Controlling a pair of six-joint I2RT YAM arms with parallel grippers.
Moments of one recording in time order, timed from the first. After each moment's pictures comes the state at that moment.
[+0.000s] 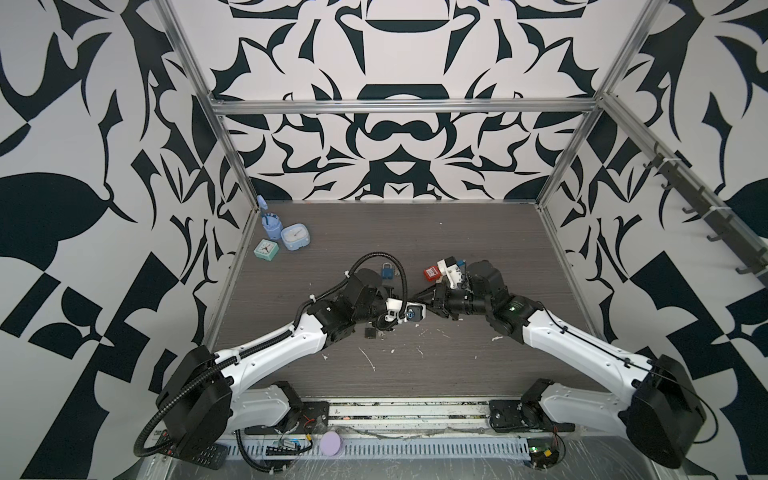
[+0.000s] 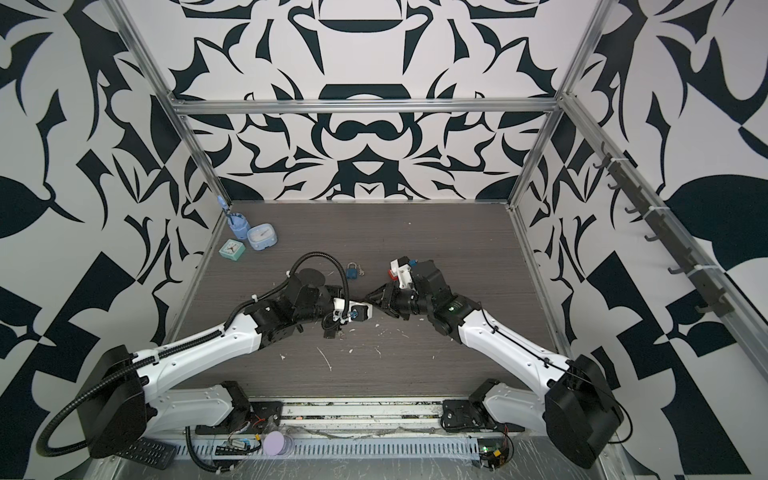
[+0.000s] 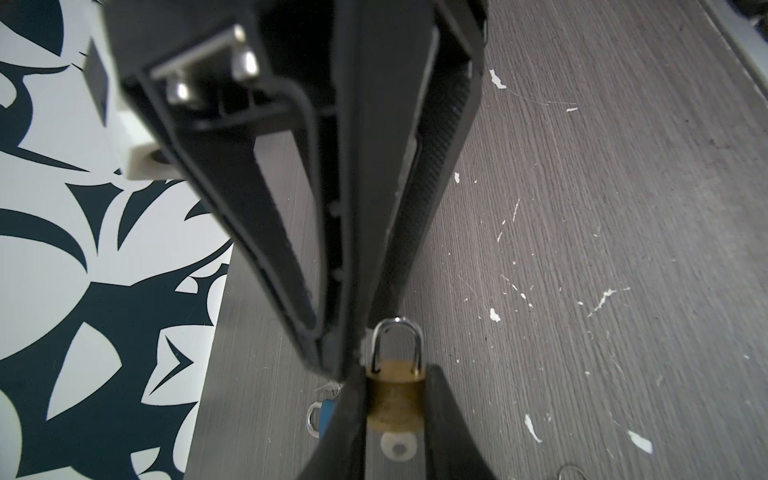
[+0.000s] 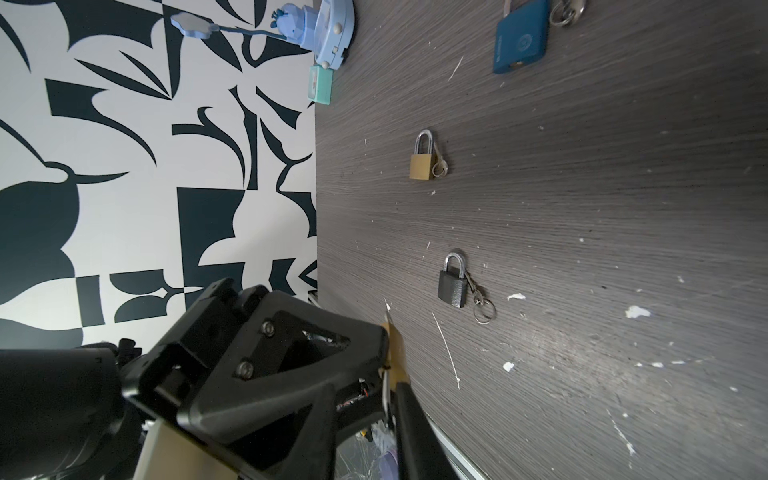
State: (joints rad) left arm -0.85 1.23 0.75 -0.09 0.26 0.93; right arm 0.64 1.16 0.72 -0.10 -0.54 1.07
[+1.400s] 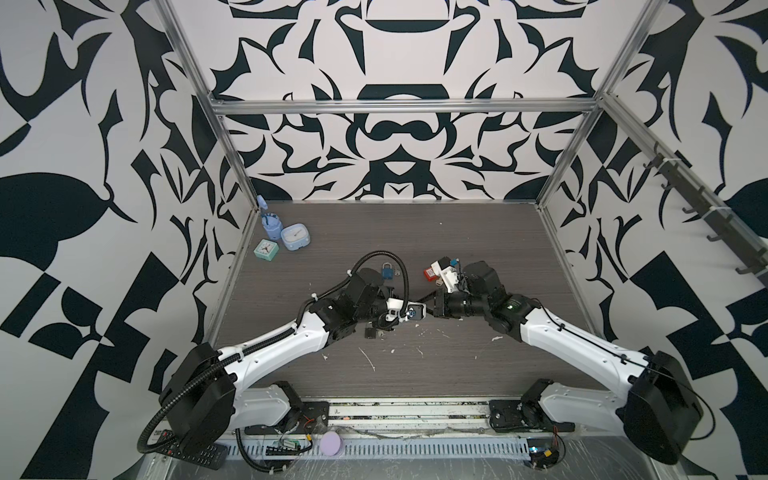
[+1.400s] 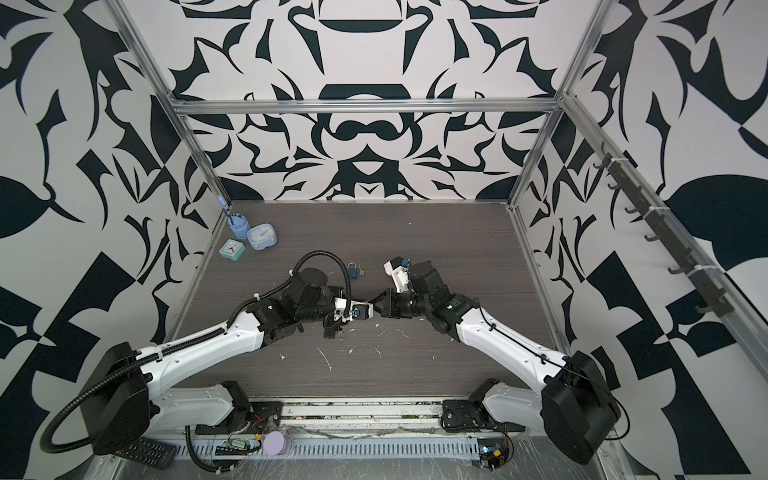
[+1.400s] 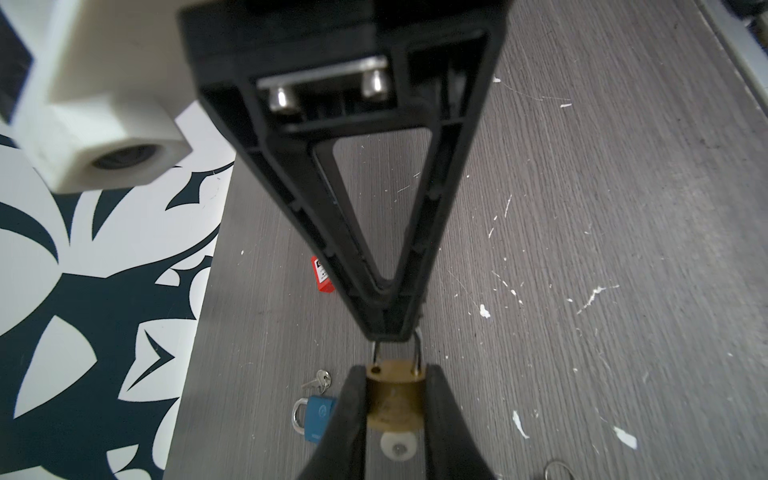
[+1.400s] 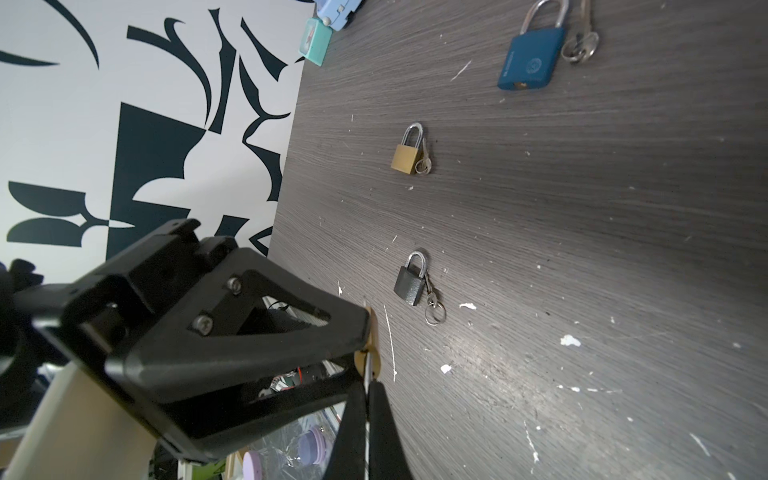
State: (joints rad) left arm -0.85 1.25 0.77 -0.11 0.27 0.91; right arm 0.65 1.18 0.72 -0.15 -0.56 0.73
